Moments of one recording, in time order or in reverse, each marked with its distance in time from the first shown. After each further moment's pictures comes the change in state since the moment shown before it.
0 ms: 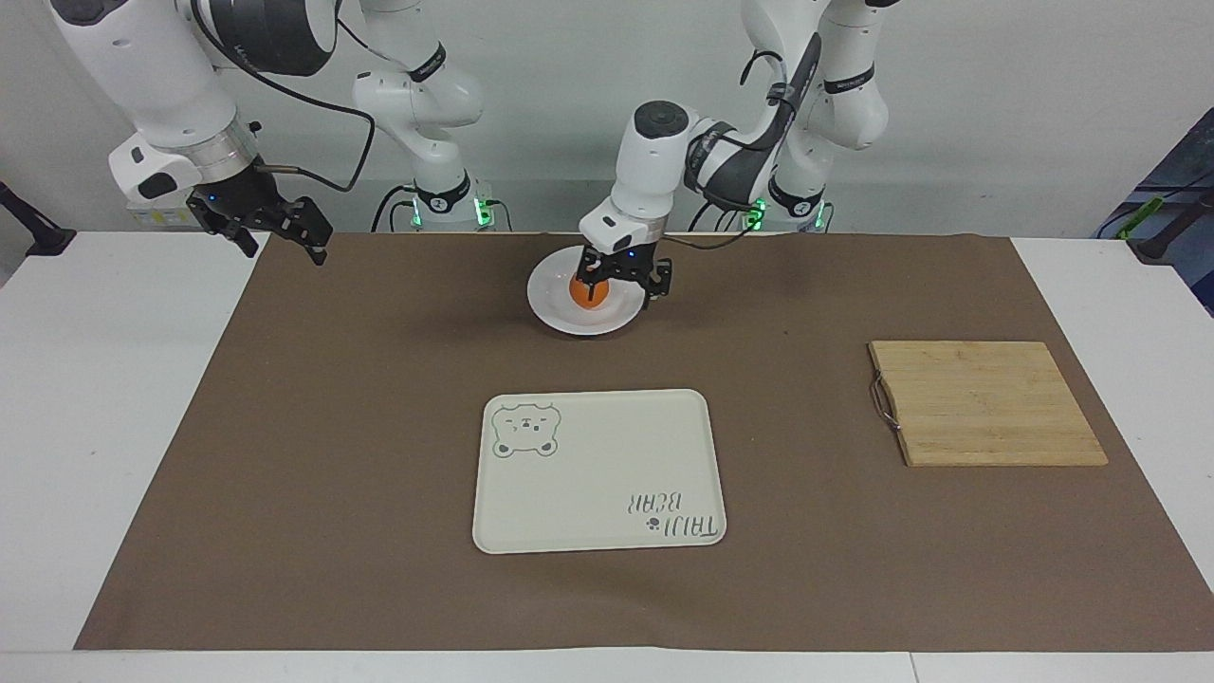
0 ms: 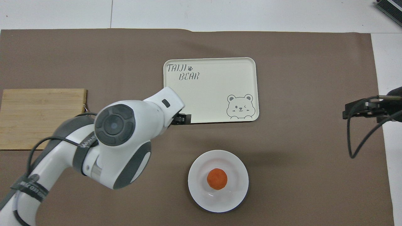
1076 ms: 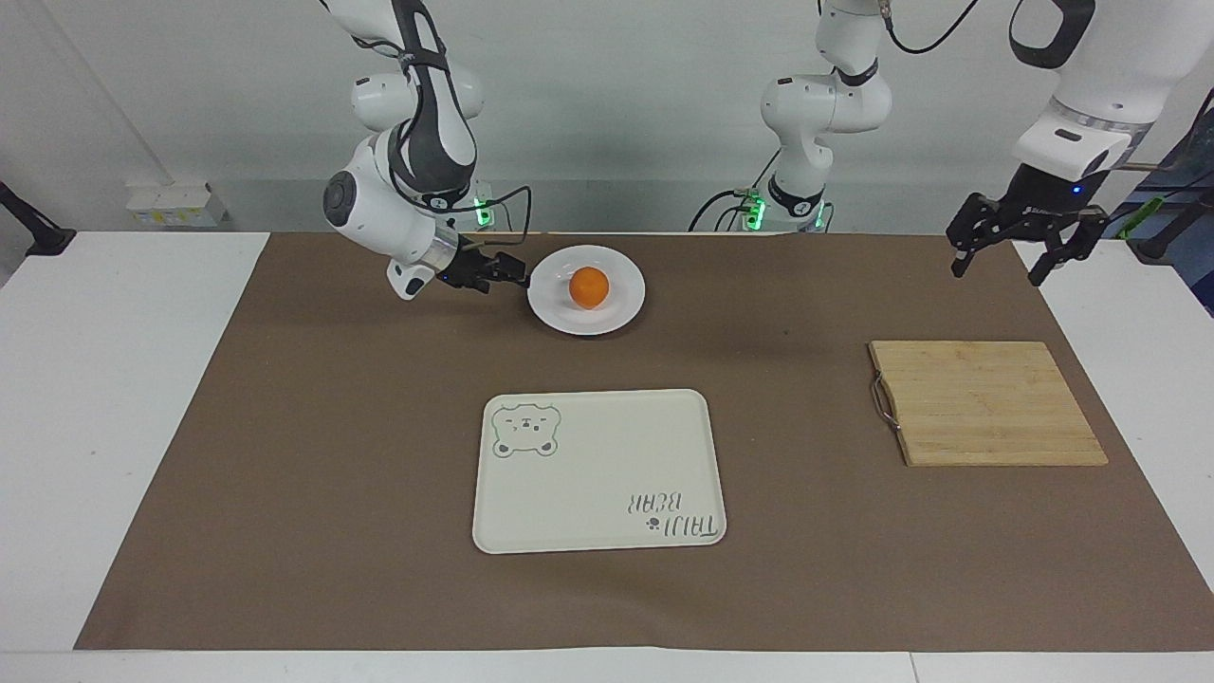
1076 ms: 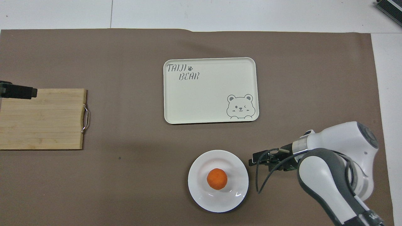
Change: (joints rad) left arm 0.546 -0.115 0.002 0.341 0.029 -0.548 0.586; right arm 0.211 -0.098 0.009 -0.737 0.641 0.406 -0.106
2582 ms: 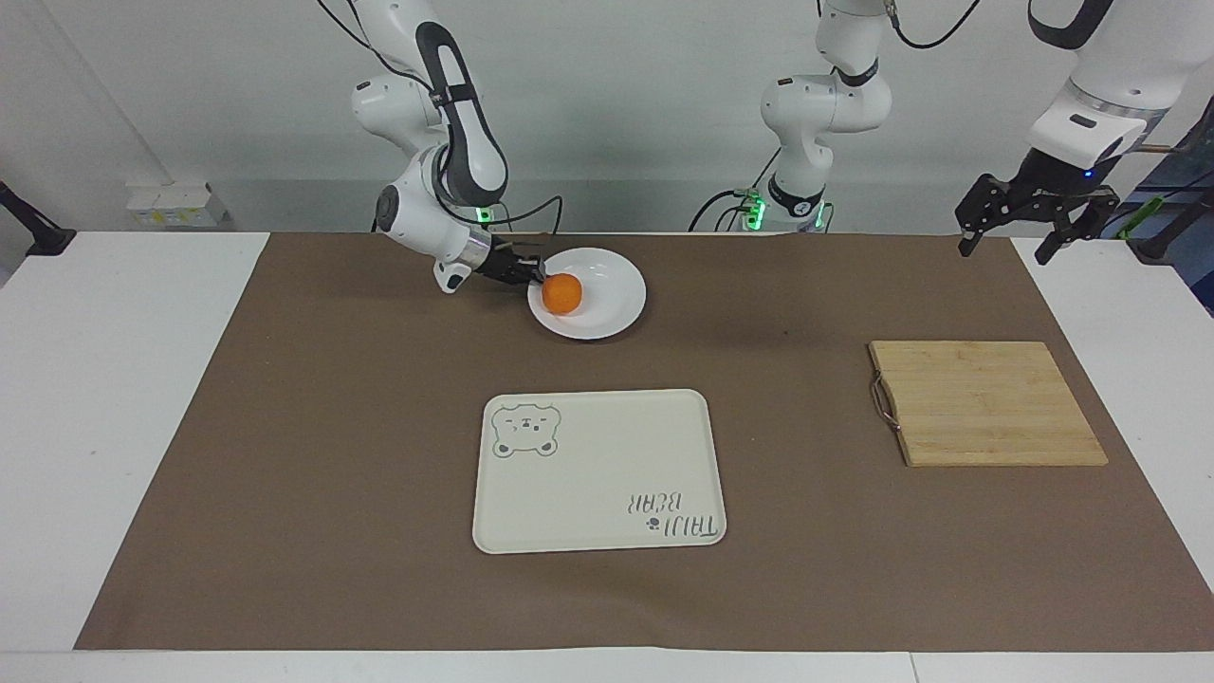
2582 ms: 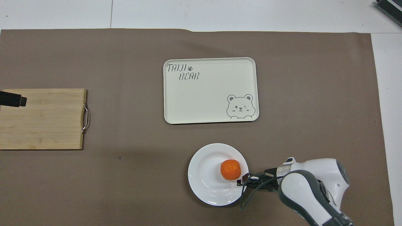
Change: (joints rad) left arm 0.006 0.008 0.000 0.038 0.007 -0.100 0.000; right arm 0.092 -0.009 -0.008 -0.201 0.364 0.191 -0.225
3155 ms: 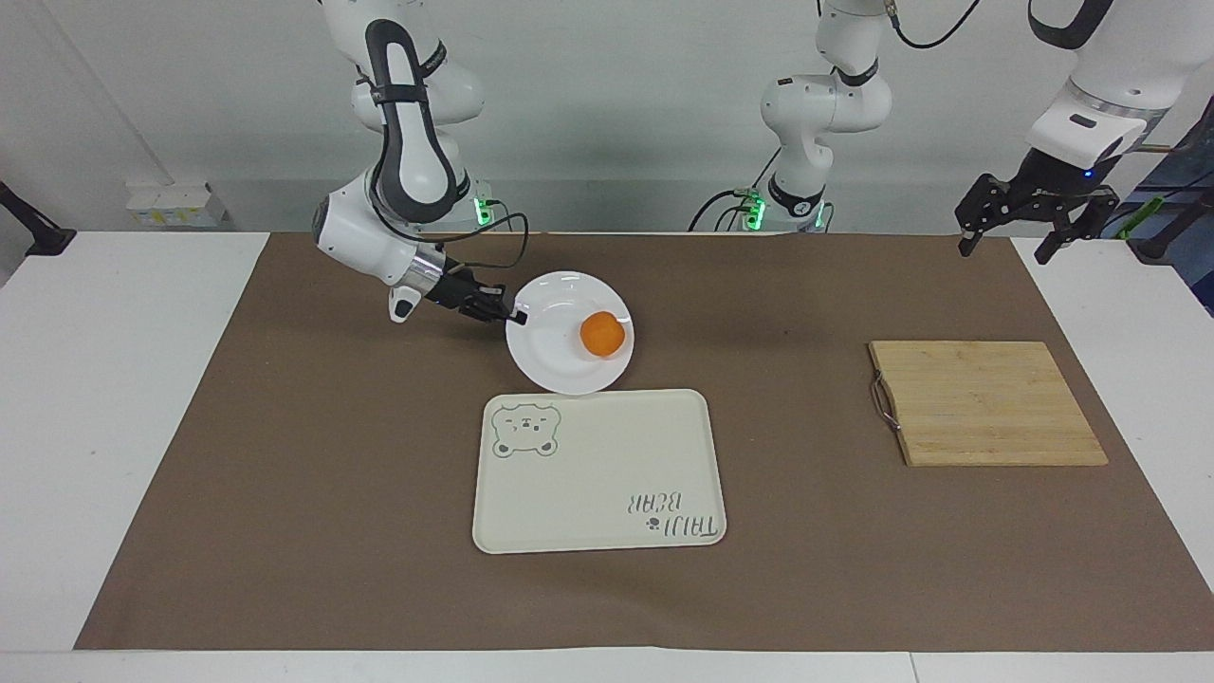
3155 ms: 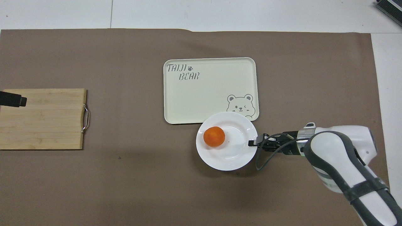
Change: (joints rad) left arm 0.000 0.000 0.000 0.000 0.000 -0.001 0.000; right arm -0.157 0.155 -0.005 0.307 0.004 -0.045 -0.053
